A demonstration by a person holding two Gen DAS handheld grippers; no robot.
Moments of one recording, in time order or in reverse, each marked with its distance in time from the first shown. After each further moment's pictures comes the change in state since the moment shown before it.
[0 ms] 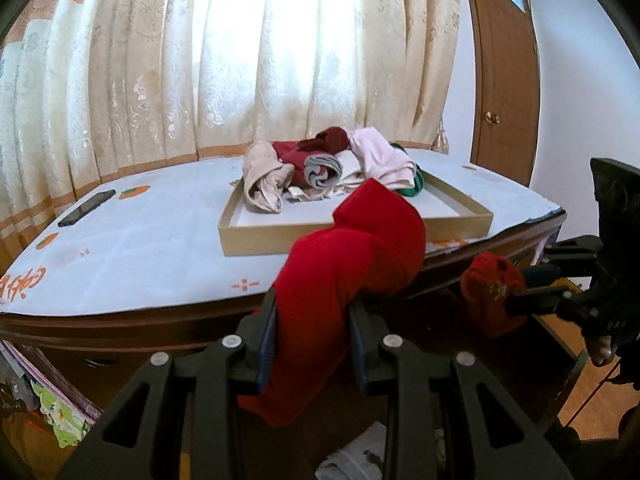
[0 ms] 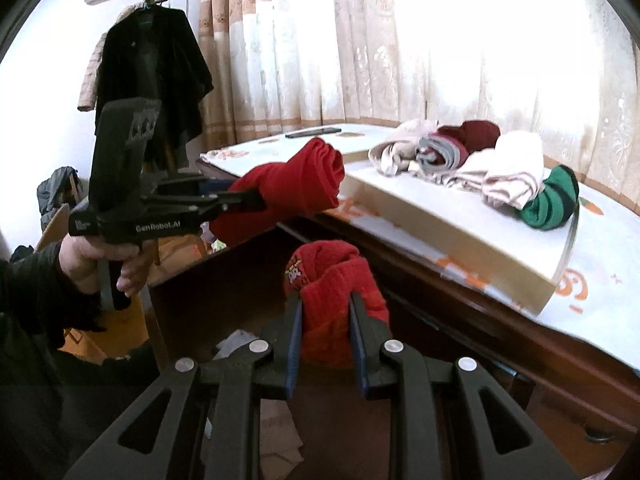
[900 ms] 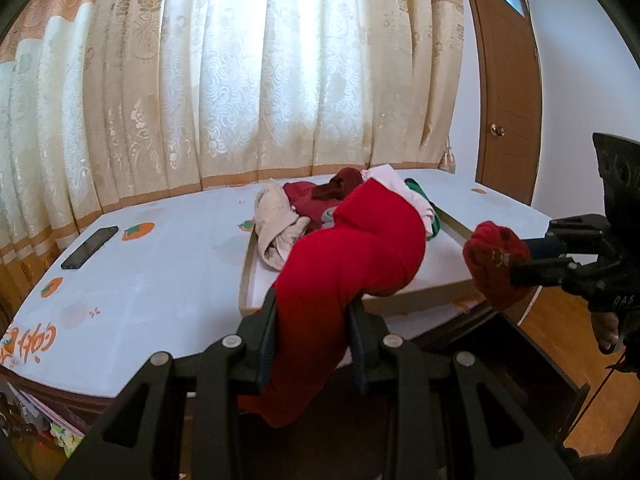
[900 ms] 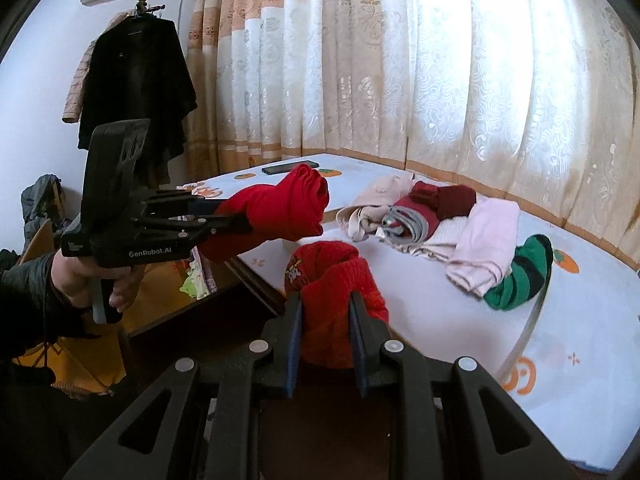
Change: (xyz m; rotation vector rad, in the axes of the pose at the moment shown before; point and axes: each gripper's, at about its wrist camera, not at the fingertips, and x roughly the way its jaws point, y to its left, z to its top) left arm 0.015 0.019 0.059 0.025 -0.031 0.008; right arm -0.007 -0.016 0.070 -0.034 -0.044 -0.080
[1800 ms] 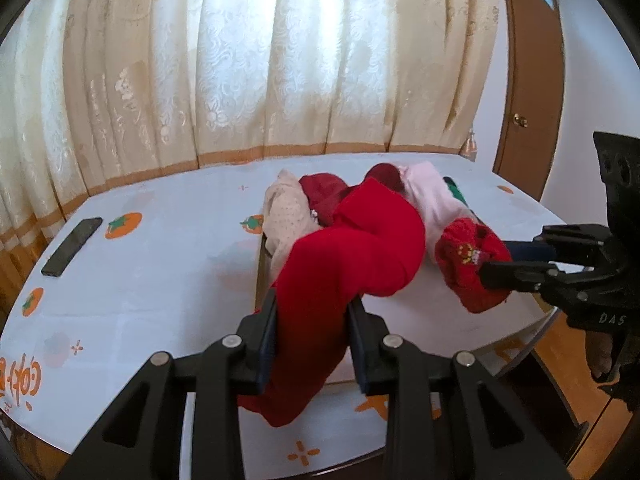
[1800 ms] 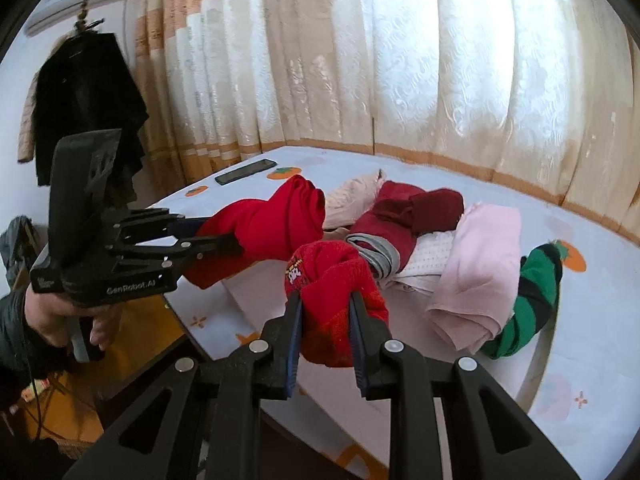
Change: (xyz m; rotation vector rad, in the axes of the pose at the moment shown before) left arm 0.074 0.025 0.050 -0.051 0.148 -0.001; right arm 0.073 -0.050 0.056 0.154 0.091 -0.057
